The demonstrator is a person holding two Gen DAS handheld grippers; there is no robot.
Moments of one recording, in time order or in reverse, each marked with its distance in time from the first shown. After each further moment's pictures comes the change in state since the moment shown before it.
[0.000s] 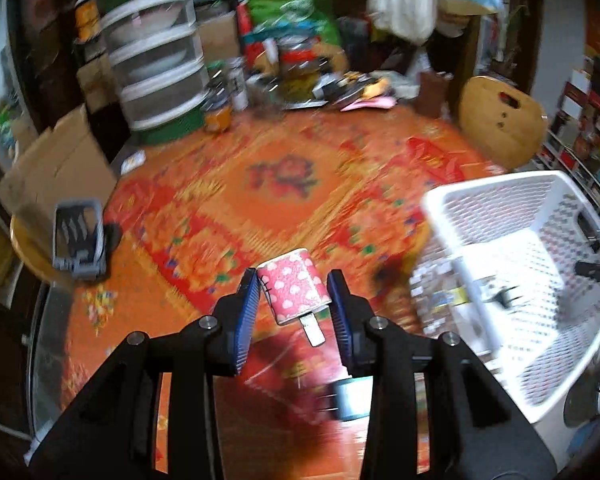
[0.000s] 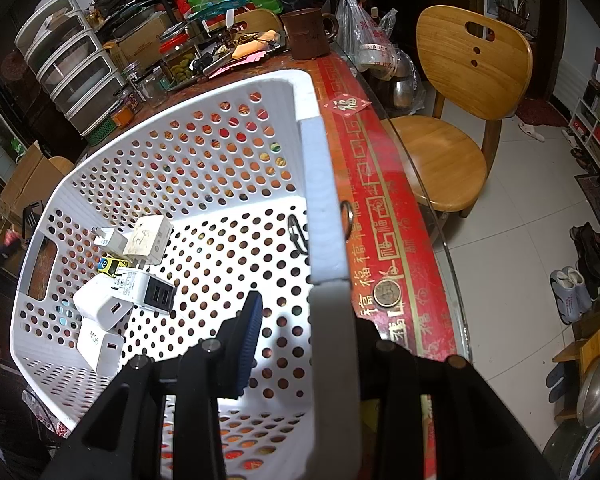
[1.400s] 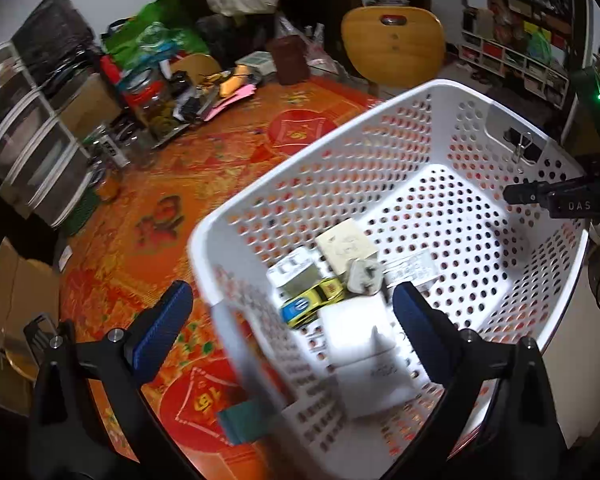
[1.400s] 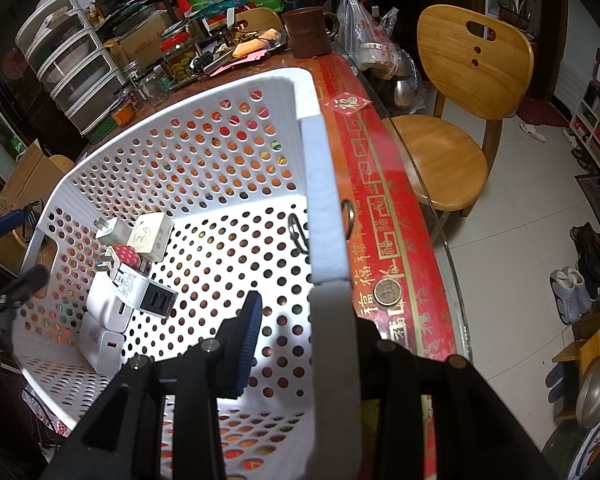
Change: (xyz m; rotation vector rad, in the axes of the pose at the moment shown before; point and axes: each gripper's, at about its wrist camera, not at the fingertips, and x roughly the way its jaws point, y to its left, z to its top) left arm 0.009 -0.167 0.008 0.406 0.070 -0.094; right arm 0.000 0.000 -0.001 -0.002 0.002 0.001
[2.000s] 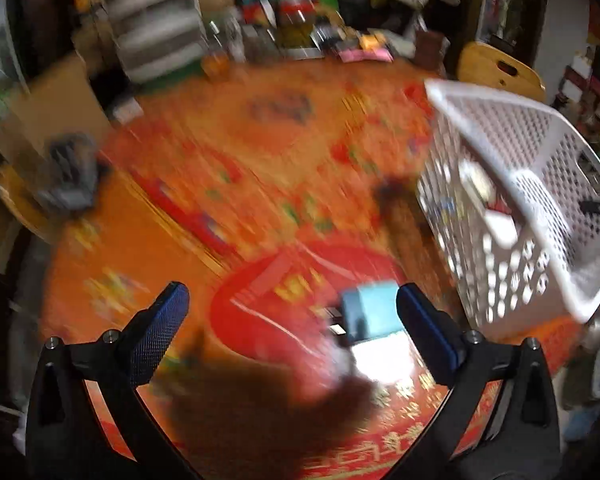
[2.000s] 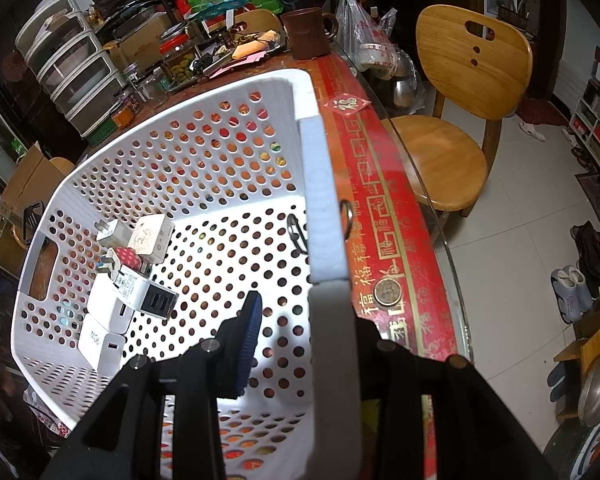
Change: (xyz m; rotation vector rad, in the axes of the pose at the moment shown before) left arm 0.007 0.123 -0.163 -0.454 0.061 0.026; right arm -0.001 -0.002 -0.001 0.004 -0.003 0.004
